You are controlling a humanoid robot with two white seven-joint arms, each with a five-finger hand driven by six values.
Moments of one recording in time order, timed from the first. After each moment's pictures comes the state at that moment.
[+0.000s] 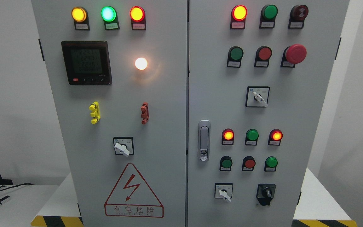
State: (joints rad) left arm -0.04 -0.09 0.08 0.06 0.00 -0.16 0.06; right arm 0.26 0.00 0.00 -0.21 -0.19 -0.05 0.07
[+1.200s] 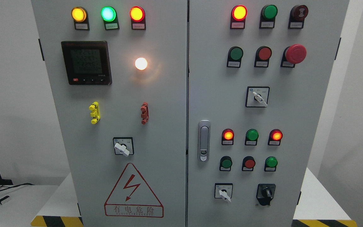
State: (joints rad) left arm -0.04 -0.09 0.08 0.06 0.00 -0.16 0.06; right arm 0.38 0.00 0.00 -0.44 -0.19 -0.04 0.07
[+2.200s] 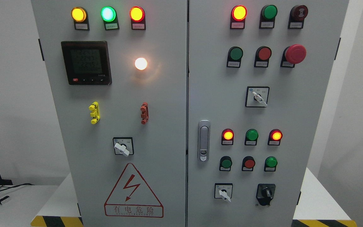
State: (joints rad) left arm -0.04 -0.09 0.08 0.06 0.00 -0.16 0.06; right arm 0.82 -0.01 -0.09 -1.41 -0.20 -0.16 0.10
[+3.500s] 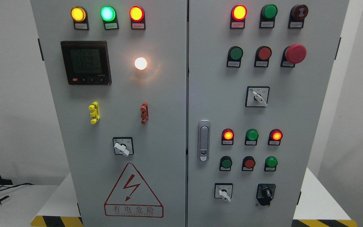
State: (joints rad) left arm -0.04 -0.09 0.08 0.06 0.00 -0.16 0.06; right arm 0.38 -0.10 -0.25 -1.90 -0.25 0.18 0.07
